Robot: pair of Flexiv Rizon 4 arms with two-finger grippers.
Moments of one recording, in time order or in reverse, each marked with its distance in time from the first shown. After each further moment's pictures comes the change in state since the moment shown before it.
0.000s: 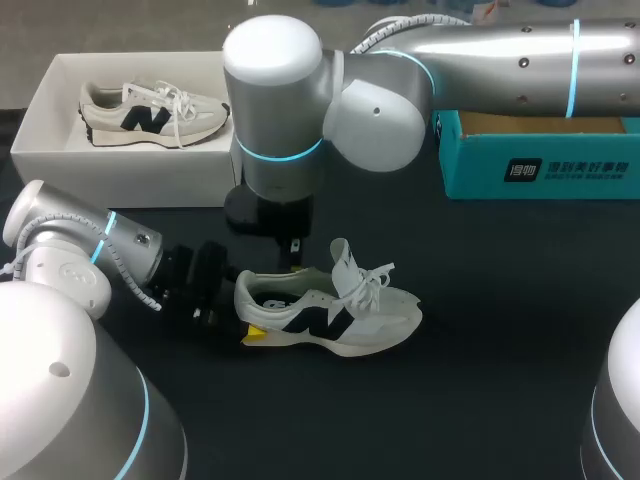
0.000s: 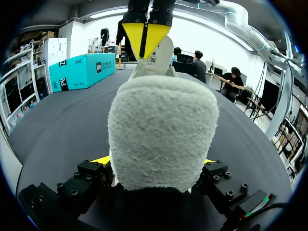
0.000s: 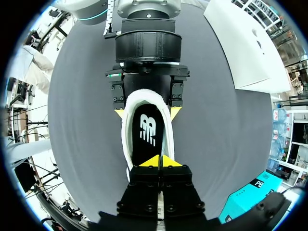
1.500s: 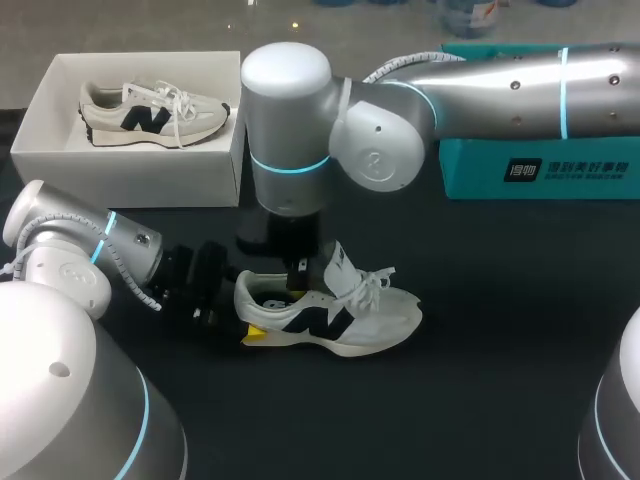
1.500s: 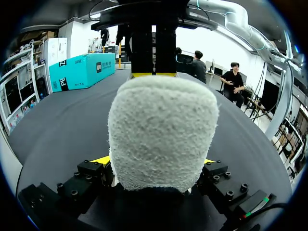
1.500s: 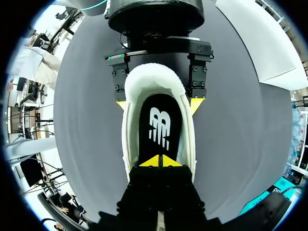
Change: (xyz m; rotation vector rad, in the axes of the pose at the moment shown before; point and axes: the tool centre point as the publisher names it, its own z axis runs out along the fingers) left arm 0.000 0.000 0.000 0.000 0.000 0.000; right arm 0.017 -0.010 0.048 0.000 0.156 -0.006
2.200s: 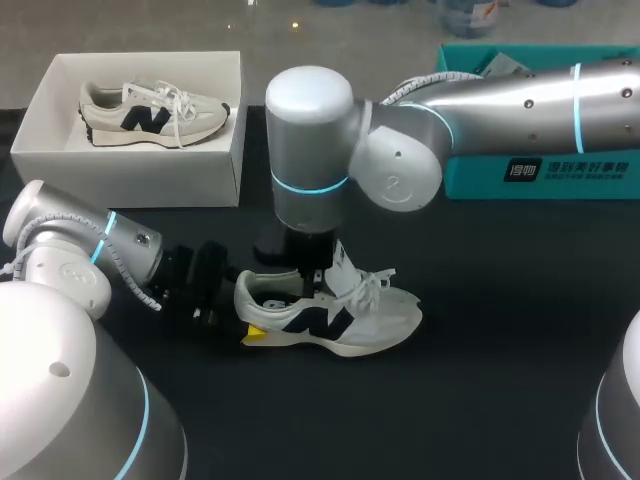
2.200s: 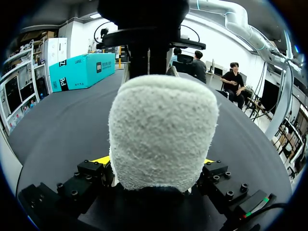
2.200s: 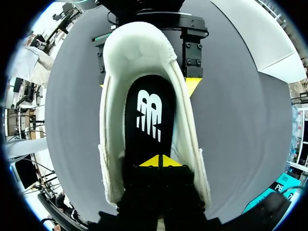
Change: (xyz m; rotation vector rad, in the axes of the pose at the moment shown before) left arm 0.000 0.000 0.000 0.000 0.000 0.000; right arm -0.012 -0.018 0.023 -0.015 -0.058 0.009
